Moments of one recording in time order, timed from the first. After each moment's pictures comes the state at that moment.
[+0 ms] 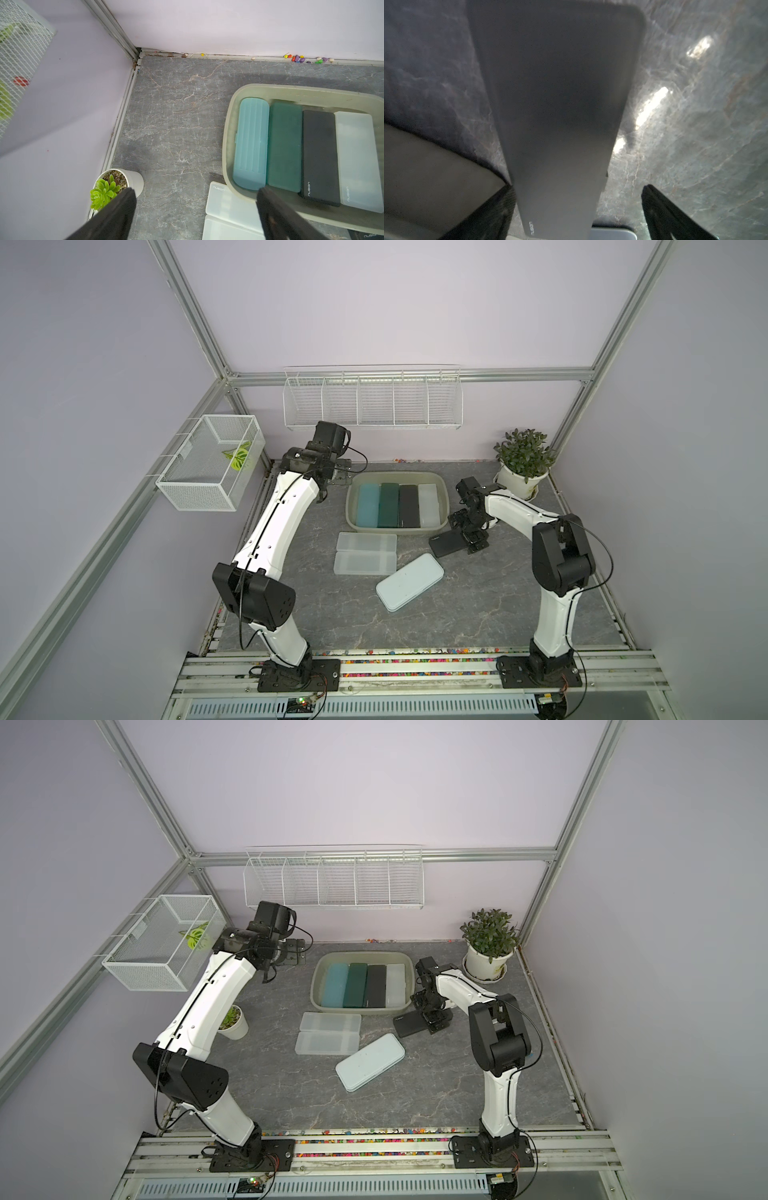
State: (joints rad) left arm -0.36 1.71 1.93 -1.11 -0.40 -0.26; right arm 0.35 2.00 1.49 -0.97 -0.09 1.46
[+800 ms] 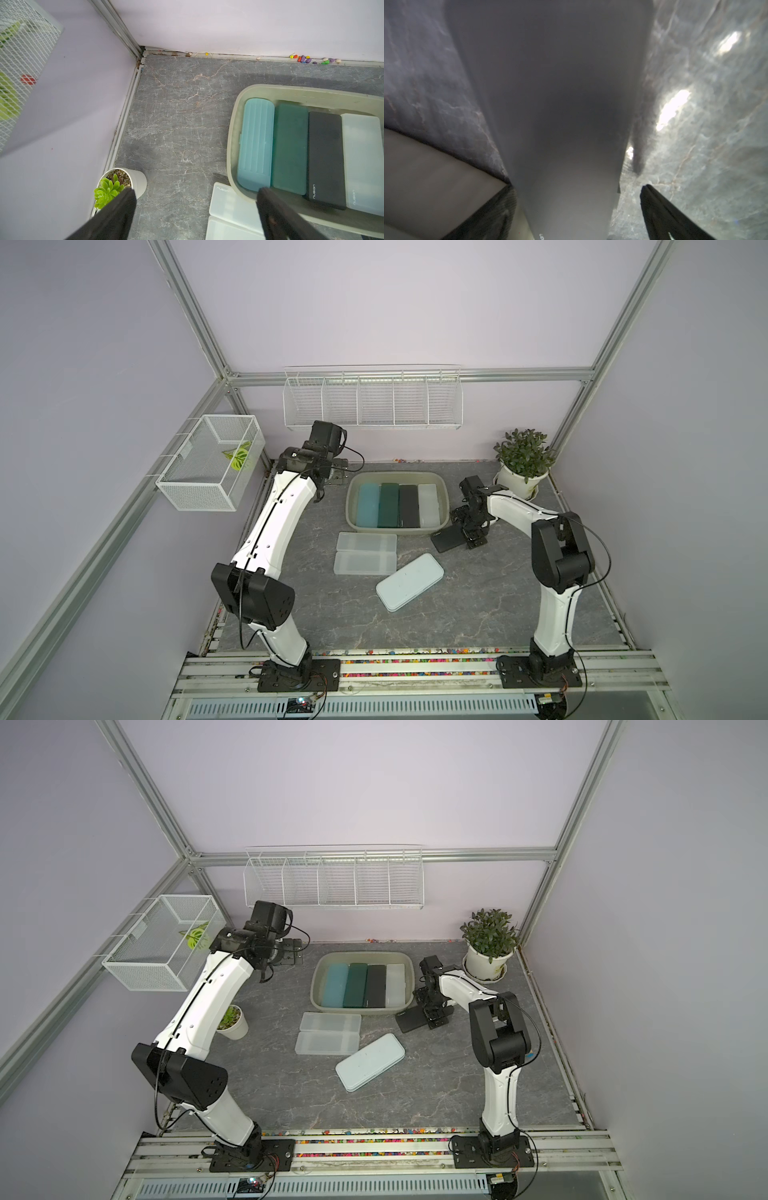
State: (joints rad) left arm -0.34 1.71 1.93 -1.11 -0.39 -0.25; right arm 0.30 2.01 1.46 -0.85 -0.10 1.47
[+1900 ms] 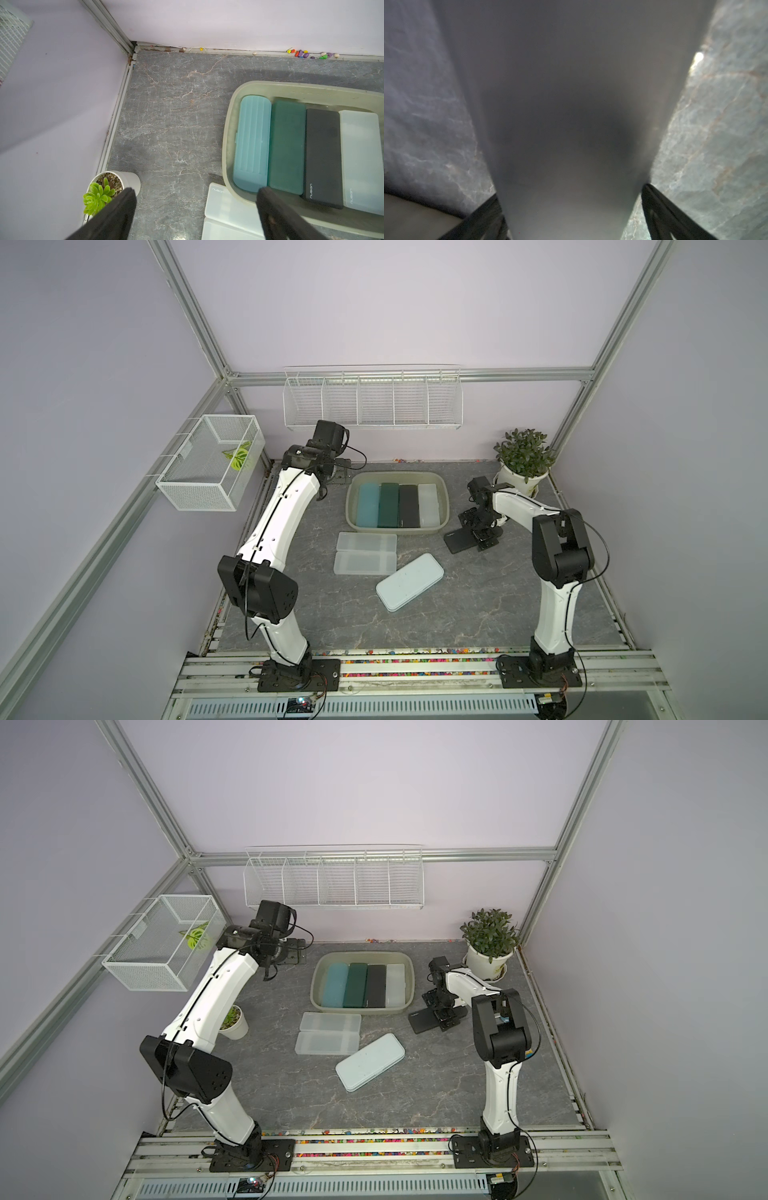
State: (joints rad) left arm -0.34 1.76 1.95 -1.11 -0.36 -0.25; right arm 0.24 2.06 1.50 -0.93 -0.06 1.38
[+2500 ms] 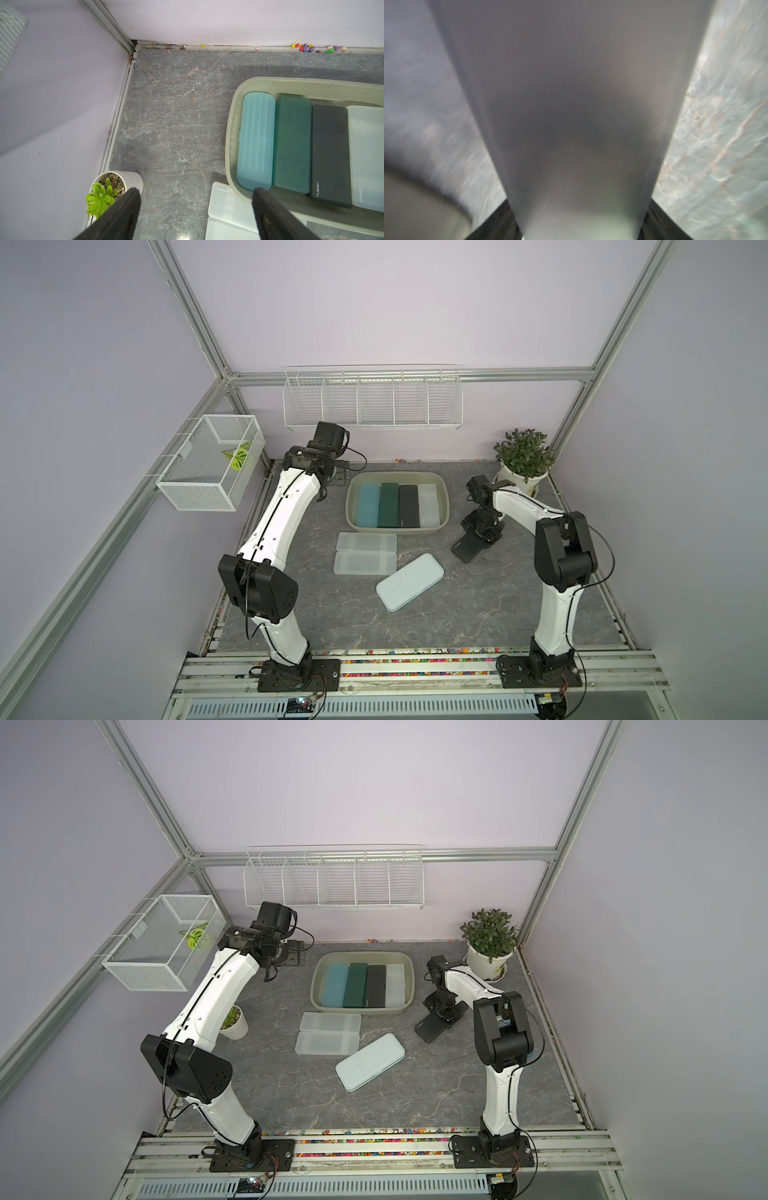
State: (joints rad) left arm -0.33 1.76 1.91 -1.10 -0.37 -0.23; right arm 0.28 2.01 1.57 -1.07 0.03 1.05
